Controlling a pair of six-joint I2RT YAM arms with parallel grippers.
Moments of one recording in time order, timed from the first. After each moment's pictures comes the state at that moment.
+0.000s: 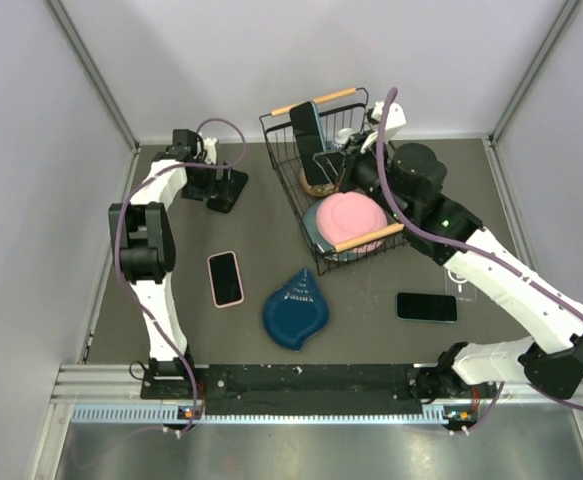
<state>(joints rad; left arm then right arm) 0.01 2.09 1.73 -0.65 0.22 0.06 0.80 1.27 1.42 -0.13 0.13 0.31</state>
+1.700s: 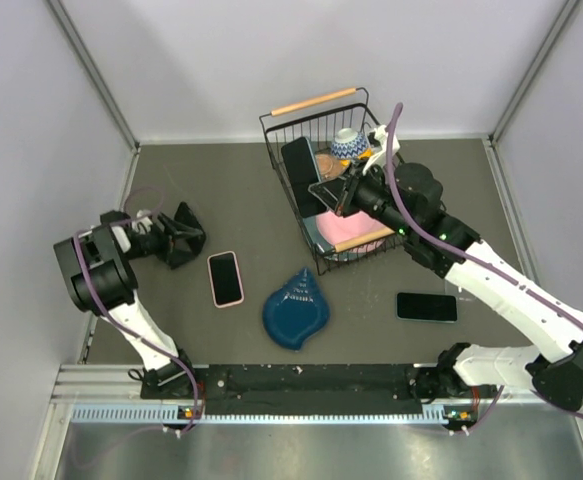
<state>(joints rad) 0.48 1.89 1.04 -0.39 0.98 -0.47 0.76 1.19 1.21 -0.08 -0.06 0.52</state>
